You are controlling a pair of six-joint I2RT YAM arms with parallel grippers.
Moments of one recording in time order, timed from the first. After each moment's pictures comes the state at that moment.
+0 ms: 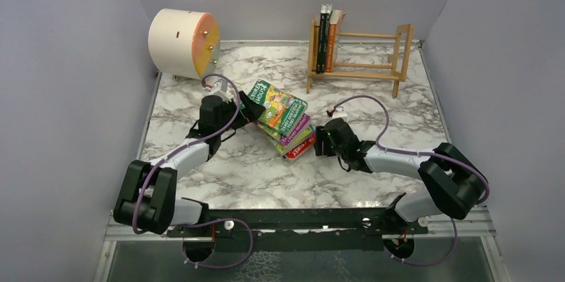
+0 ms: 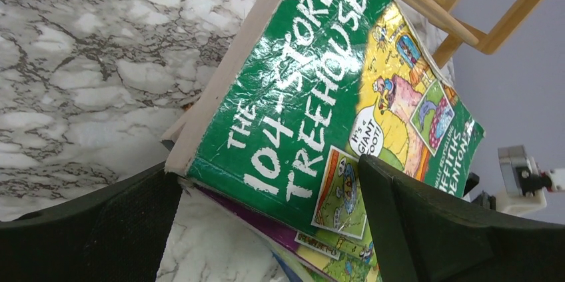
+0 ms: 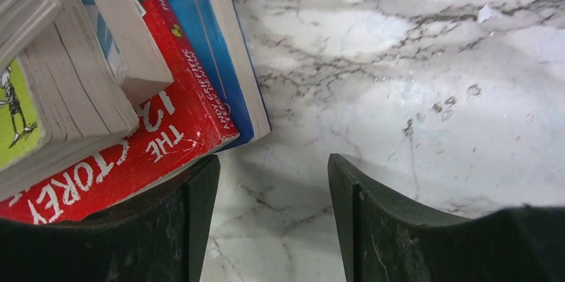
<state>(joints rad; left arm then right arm) -0.26 1.33 0.56 0.37 0.28 -0.73 0.75 1.42 0.54 0.13 0.28 0.50</state>
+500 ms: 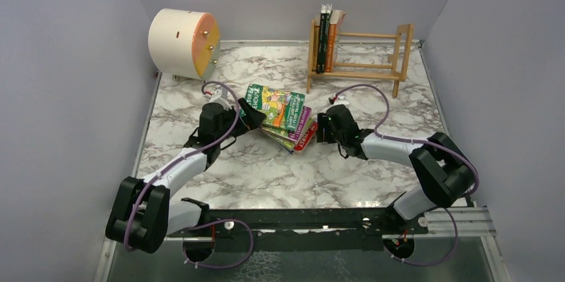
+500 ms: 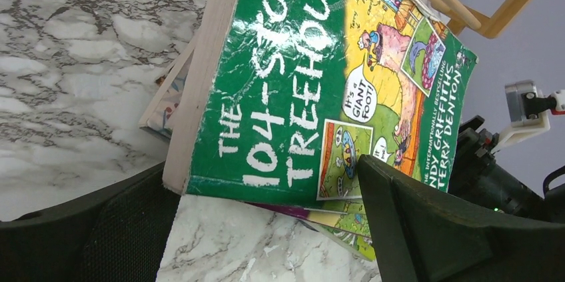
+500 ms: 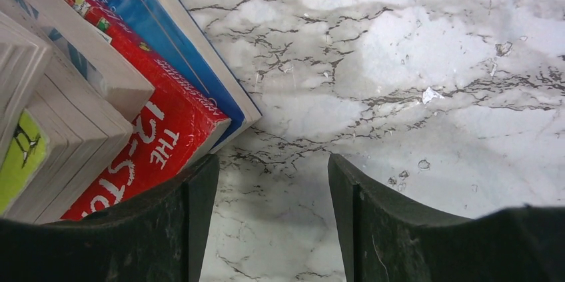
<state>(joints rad) -0.31 1.22 0.49 0.32 0.24 -0.75 0.64 1.54 0.67 0.14 0.27 0.43</state>
